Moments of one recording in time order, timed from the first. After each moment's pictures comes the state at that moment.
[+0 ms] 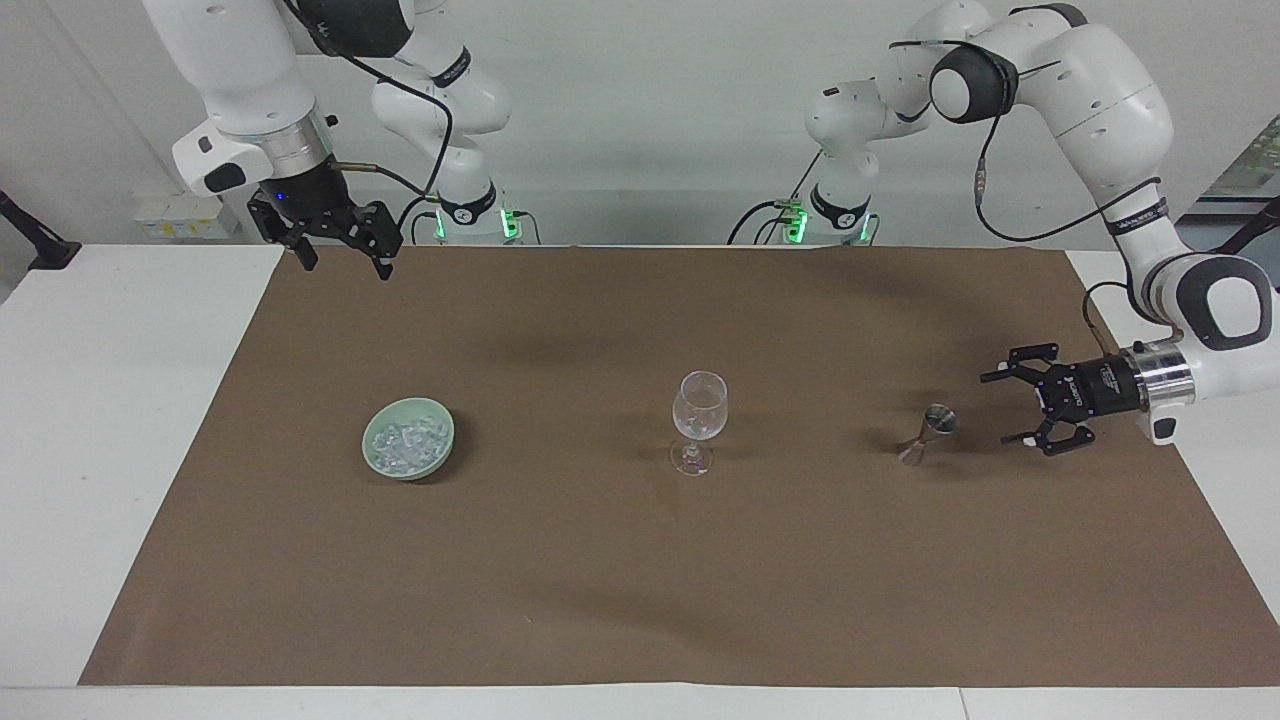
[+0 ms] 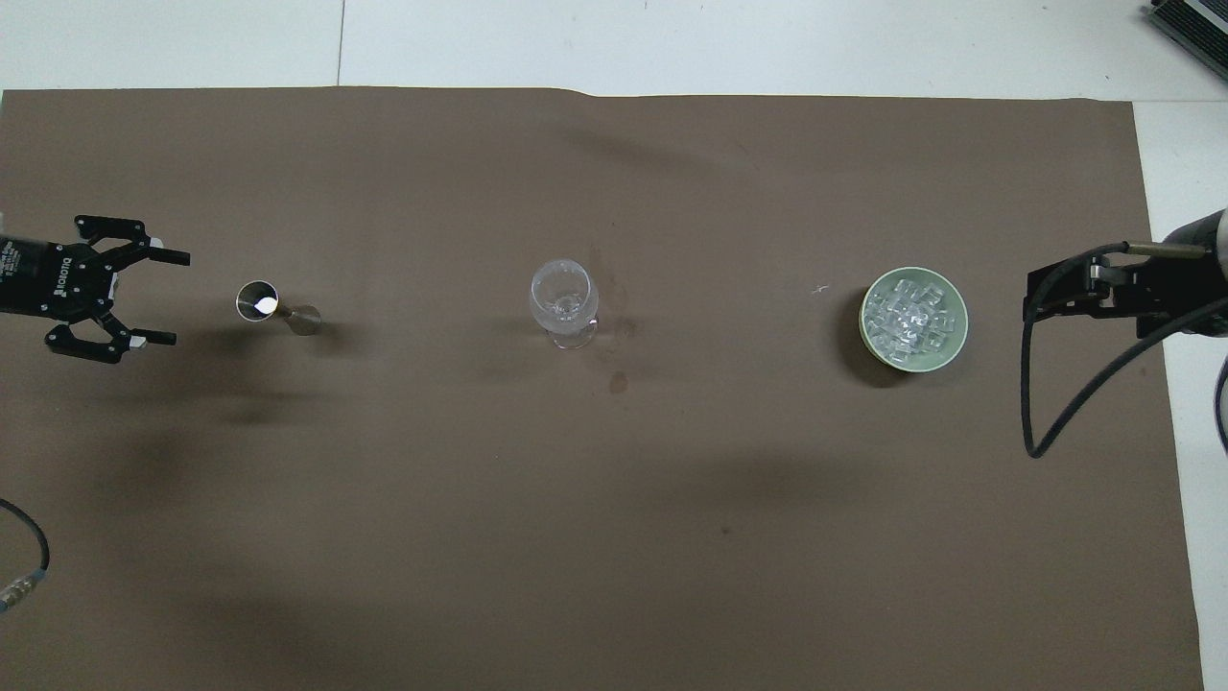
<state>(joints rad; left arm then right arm) 0.12 0.59 0.33 -1.52 -1.08 1.37 -1.06 0.01 0.01 0.03 -1.54 -0.02 1.53 0.20</state>
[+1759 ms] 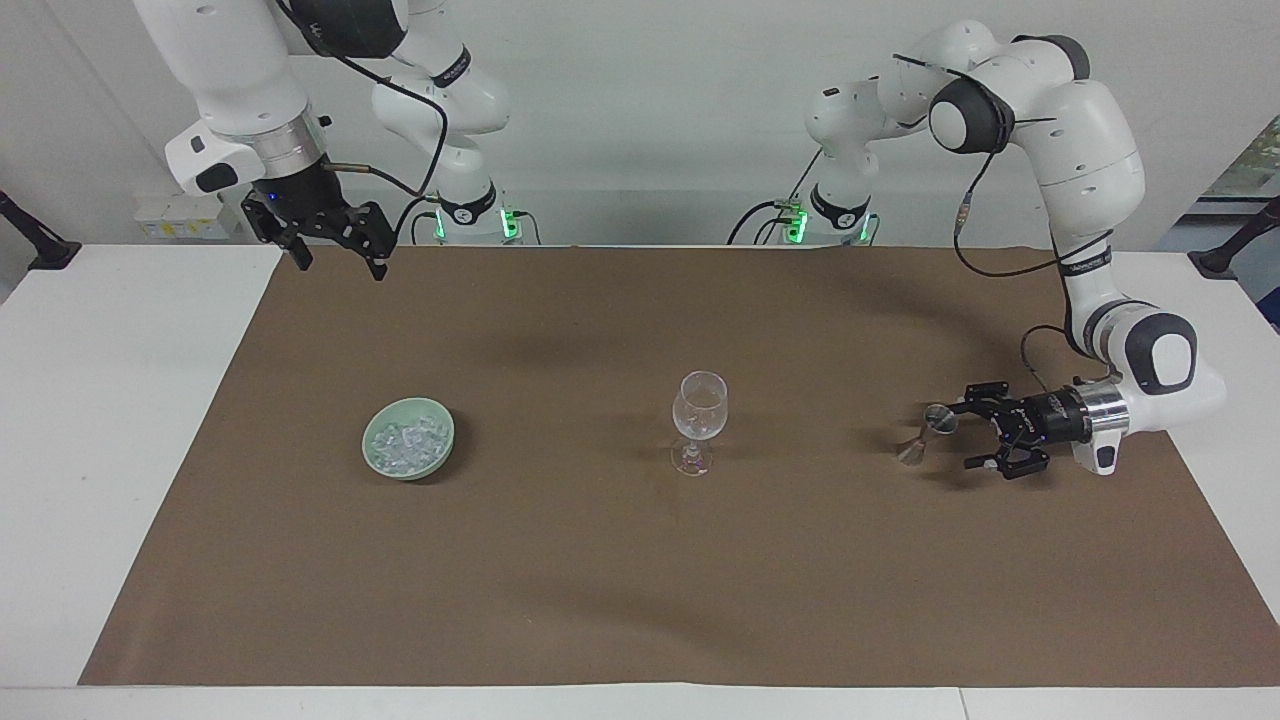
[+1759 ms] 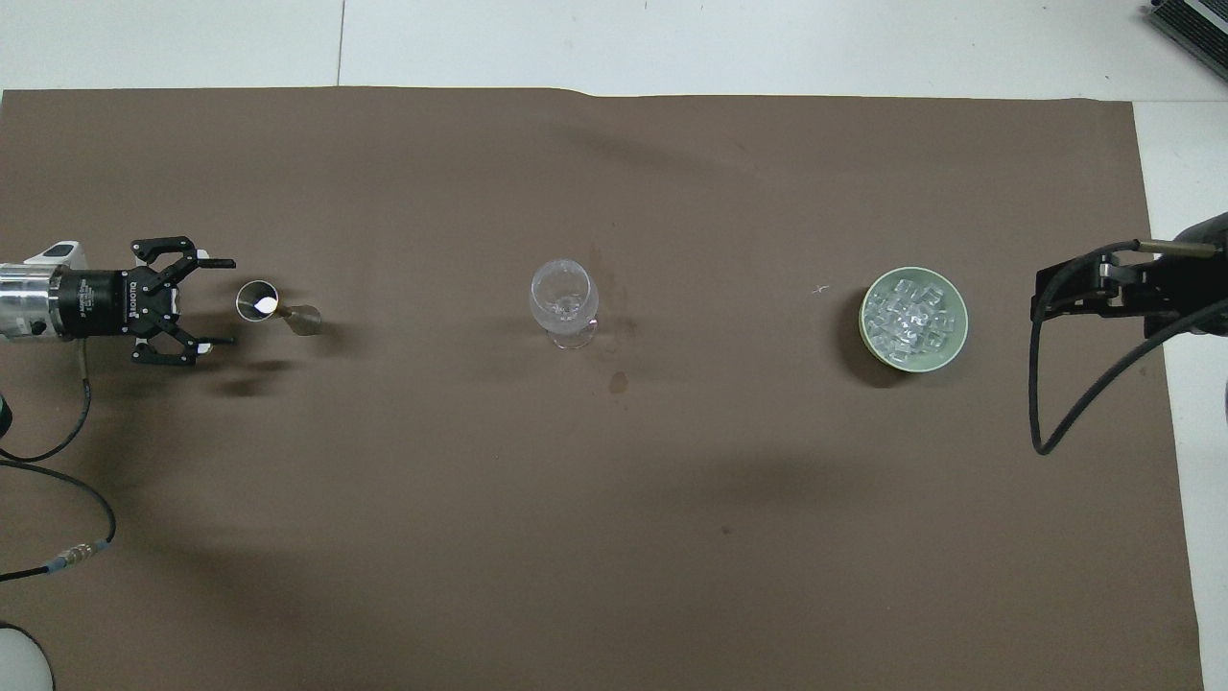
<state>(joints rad) 0.13 0.70 0.31 -1.61 -1.26 1.38 -0.62 0.01 0.01 0.02 -1.54 -0.02 1.53 0.20</state>
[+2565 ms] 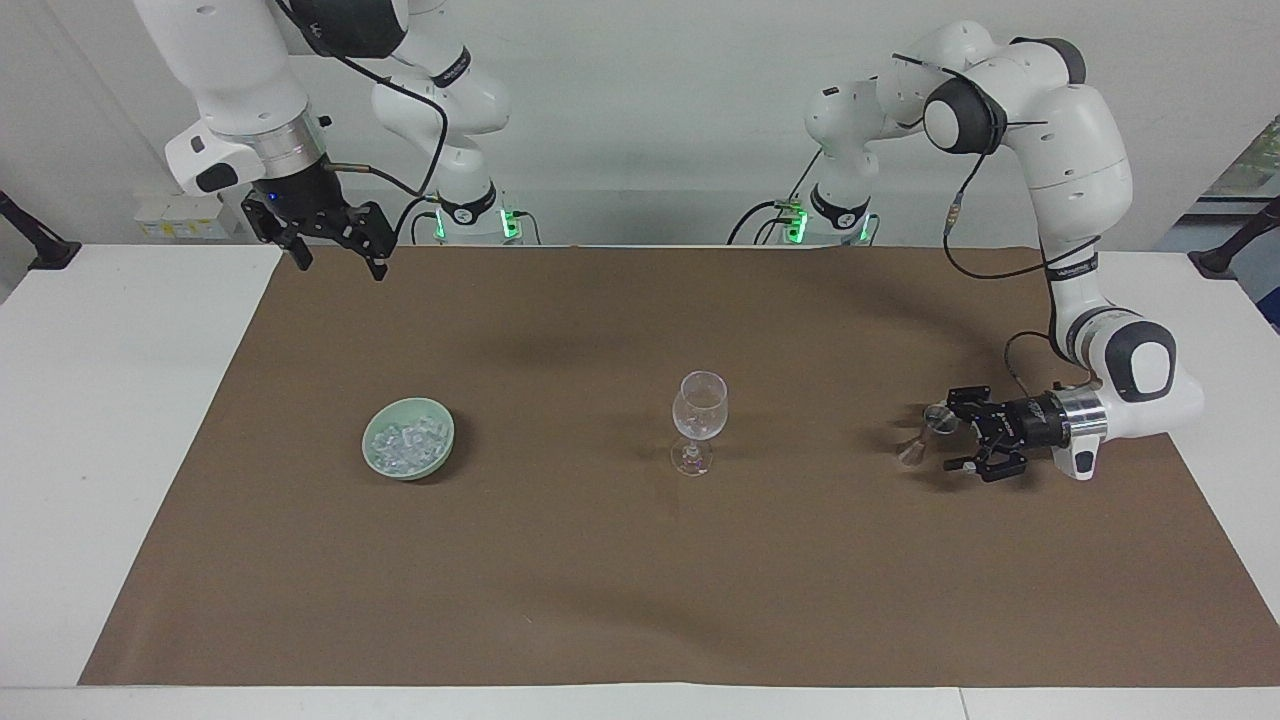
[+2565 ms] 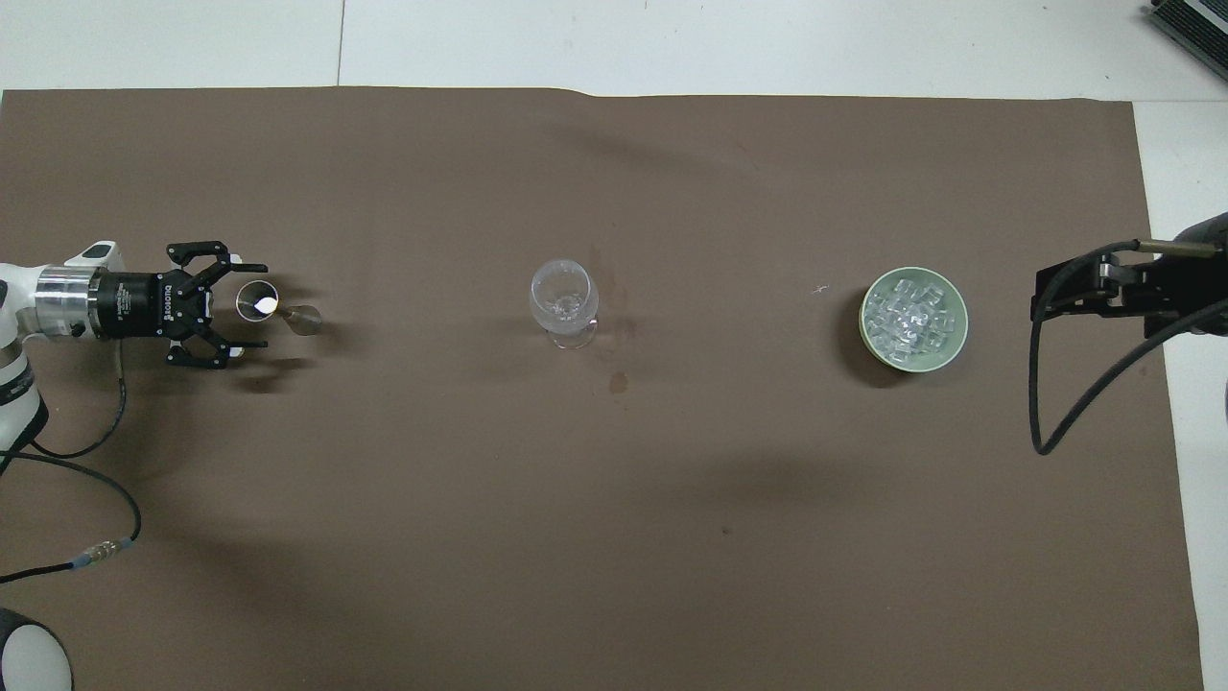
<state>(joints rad) 0.11 0.70 0.29 -1.63 -1.26 1.41 -0.59 0.01 0.01 0.02 -1.54 -0.02 1.53 0.20</state>
